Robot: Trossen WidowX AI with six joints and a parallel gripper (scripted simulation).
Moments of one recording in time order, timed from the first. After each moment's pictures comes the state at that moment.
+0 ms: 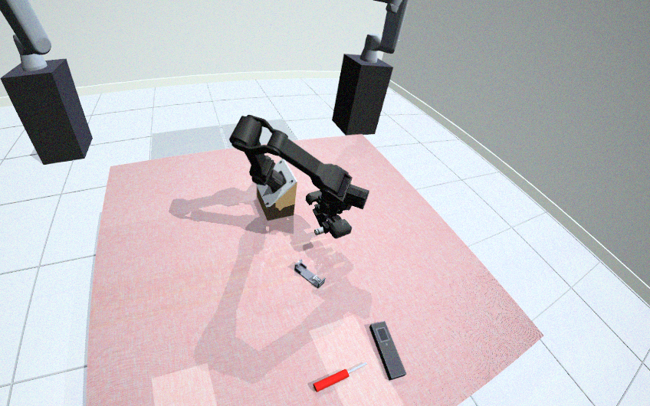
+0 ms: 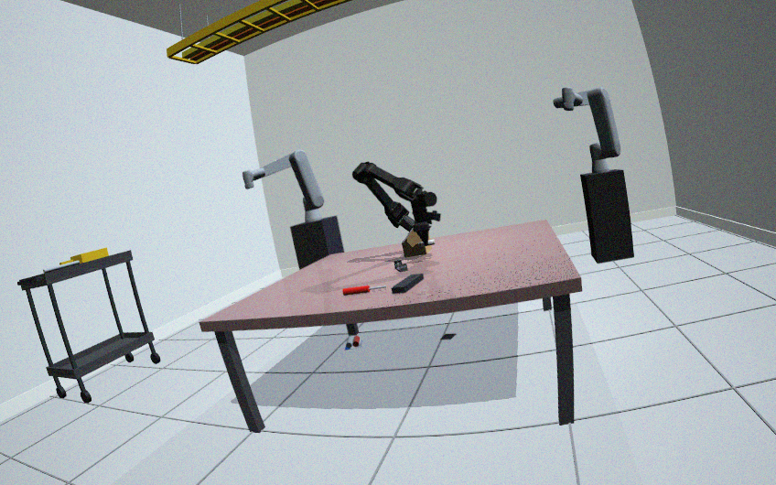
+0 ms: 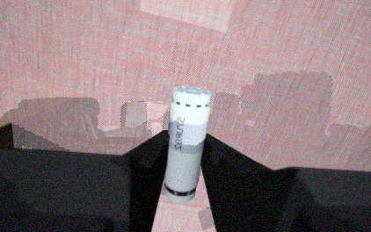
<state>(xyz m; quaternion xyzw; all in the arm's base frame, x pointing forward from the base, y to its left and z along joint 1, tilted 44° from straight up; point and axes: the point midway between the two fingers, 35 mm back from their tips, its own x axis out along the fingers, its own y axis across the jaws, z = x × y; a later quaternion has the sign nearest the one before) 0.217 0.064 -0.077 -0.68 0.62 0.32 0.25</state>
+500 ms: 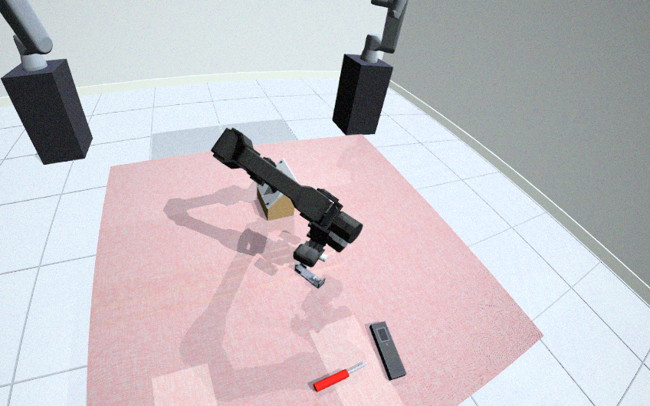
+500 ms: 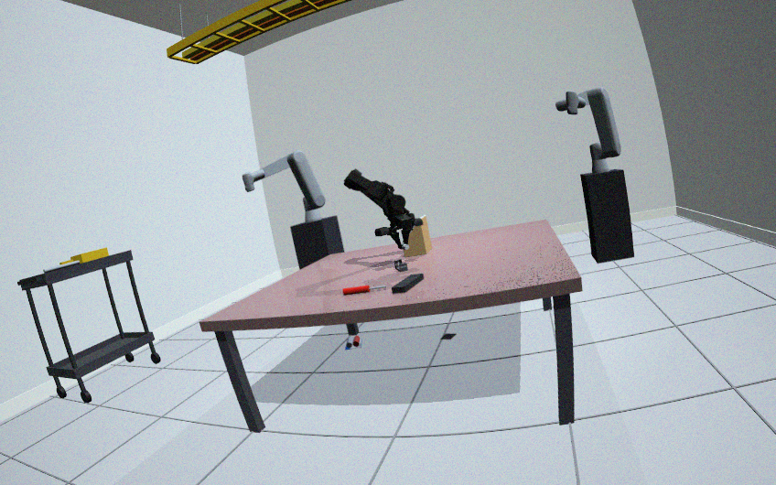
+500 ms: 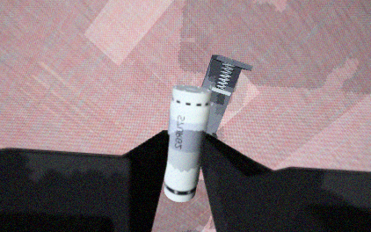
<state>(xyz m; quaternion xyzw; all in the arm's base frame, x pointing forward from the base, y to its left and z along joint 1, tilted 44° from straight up) 0.314 0.024 -0.012 -0.47 0.69 -0.02 0.55</state>
